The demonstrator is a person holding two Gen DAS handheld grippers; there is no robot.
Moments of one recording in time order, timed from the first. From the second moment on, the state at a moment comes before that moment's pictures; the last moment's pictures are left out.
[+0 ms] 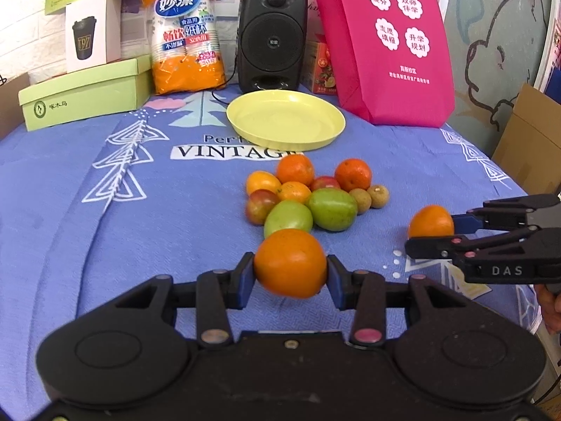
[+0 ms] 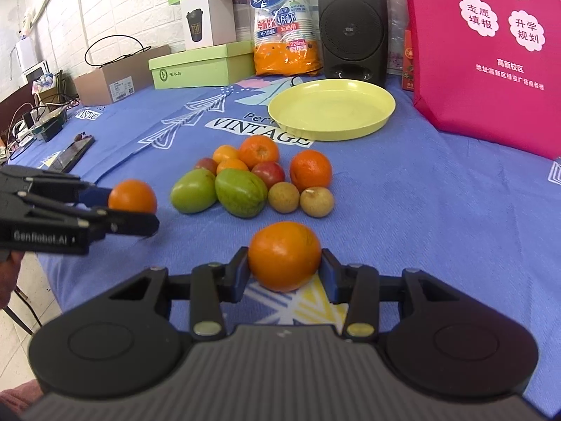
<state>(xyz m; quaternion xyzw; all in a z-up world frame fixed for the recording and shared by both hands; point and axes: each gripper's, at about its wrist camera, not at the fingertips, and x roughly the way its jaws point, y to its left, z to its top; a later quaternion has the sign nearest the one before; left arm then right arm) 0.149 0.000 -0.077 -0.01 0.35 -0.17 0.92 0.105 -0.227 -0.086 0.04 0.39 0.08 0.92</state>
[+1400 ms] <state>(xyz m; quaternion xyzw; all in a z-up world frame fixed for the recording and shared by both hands) 0.396 -0.038 -0.088 -0.01 0.34 -0.12 0.93 0.326 -0.261 -0.114 0.01 0.39 0.04 0.92</state>
